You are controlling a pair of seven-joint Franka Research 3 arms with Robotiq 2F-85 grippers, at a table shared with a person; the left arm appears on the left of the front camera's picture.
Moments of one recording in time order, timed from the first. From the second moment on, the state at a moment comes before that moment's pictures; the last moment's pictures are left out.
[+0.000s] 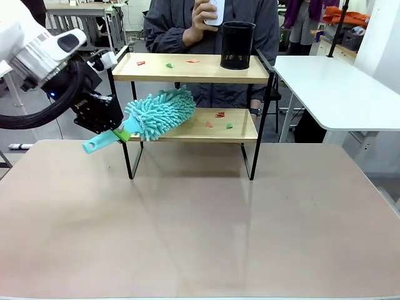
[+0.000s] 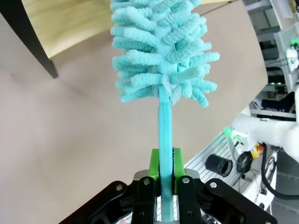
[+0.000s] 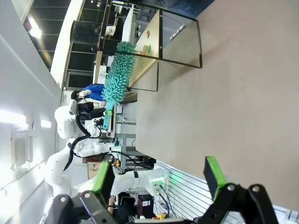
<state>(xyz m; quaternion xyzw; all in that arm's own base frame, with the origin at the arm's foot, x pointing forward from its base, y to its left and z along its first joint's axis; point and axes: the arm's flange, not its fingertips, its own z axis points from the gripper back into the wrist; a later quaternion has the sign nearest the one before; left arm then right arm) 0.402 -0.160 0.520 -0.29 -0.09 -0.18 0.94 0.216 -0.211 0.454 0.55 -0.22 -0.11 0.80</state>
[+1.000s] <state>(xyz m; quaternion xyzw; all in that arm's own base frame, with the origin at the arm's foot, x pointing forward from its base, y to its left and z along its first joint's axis) 0.440 -0.204 0.498 -0.26 -0.07 -0.15 0.95 0.216 -0.211 0.454 0.55 -0.22 -0.11 0.80</state>
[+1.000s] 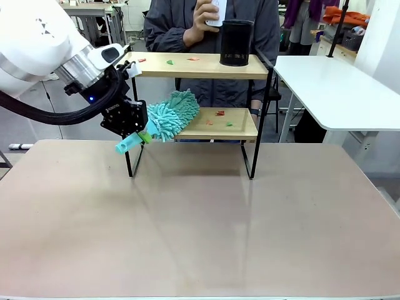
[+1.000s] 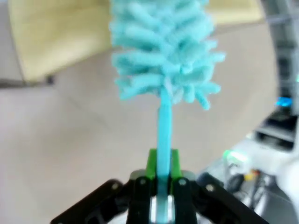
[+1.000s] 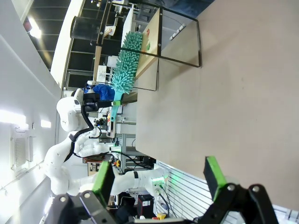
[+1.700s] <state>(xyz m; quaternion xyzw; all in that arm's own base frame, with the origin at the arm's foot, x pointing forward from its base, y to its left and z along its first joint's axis) 0.431 -0.214 0.497 -0.27 -0.04 -0.21 0.94 0.216 -0.211 0.454 0.55 -0.22 -0.11 0.80</state>
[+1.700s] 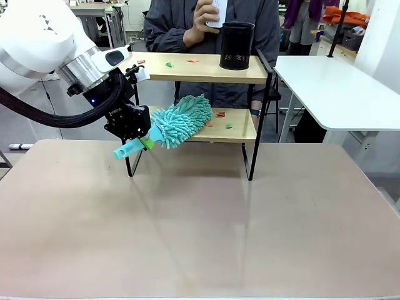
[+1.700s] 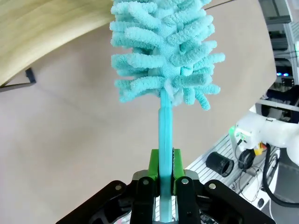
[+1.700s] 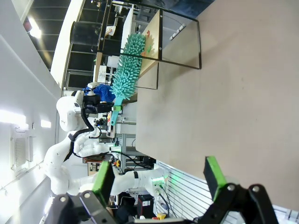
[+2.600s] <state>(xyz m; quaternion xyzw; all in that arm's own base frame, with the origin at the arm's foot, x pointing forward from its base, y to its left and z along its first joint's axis) 0.426 -0.243 0.483 -0.30 -0.04 -0.26 0.92 0.216 -0.211 0.454 0.55 -0.22 -0.11 0.80</state>
